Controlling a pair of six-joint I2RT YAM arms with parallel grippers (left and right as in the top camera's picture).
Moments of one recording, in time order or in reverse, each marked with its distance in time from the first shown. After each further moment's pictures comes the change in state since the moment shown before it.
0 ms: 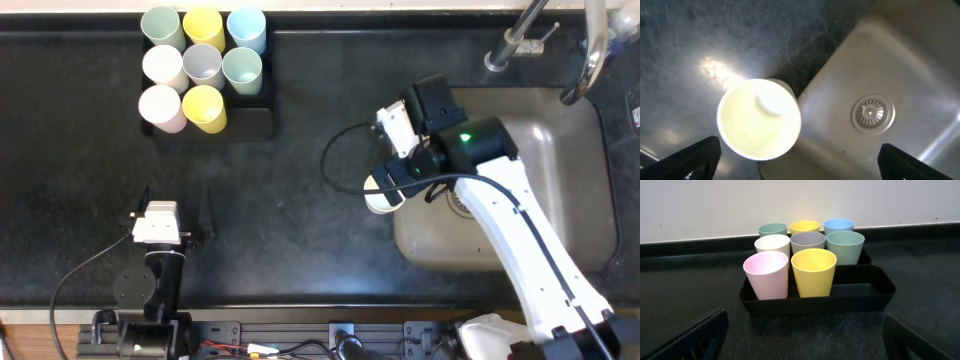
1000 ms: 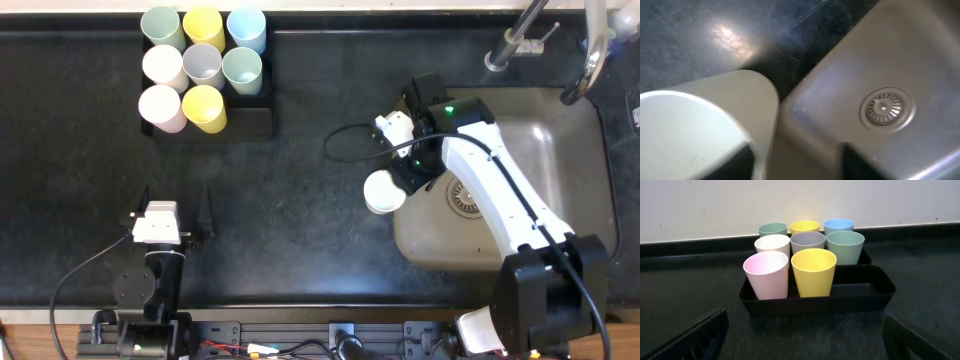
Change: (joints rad) left arm 0.000 0.000 0.000 0.000 0.000 0.000; right arm -0.081 0.211 -0.035 0.047 -0.050 -0.144
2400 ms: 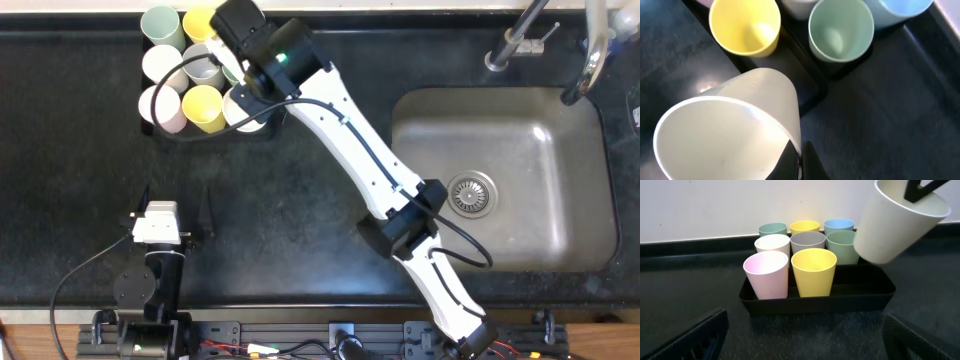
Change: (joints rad) left arm 0.000 0.000 0.000 0.000 0.000 0.000; right arm 0.467 0.759 1.539 -0.388 0.110 0.262
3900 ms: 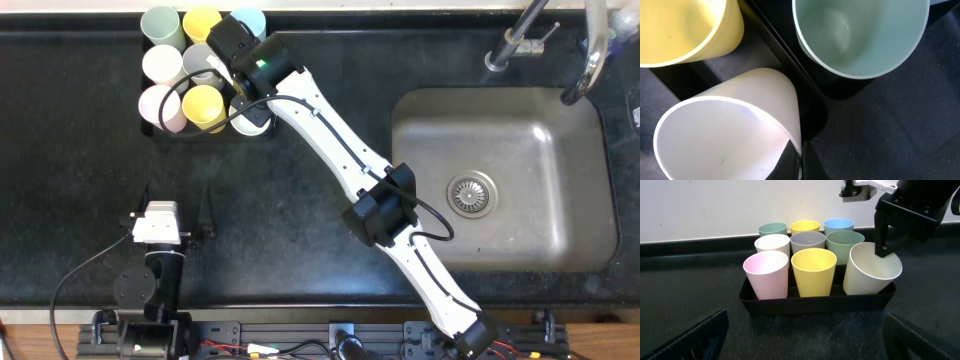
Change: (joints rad) left arm 0.000 0.000 0.000 0.000 0.000 0.000; right arm -0.003 0.190 0.004 0.083 0.072 -0.016
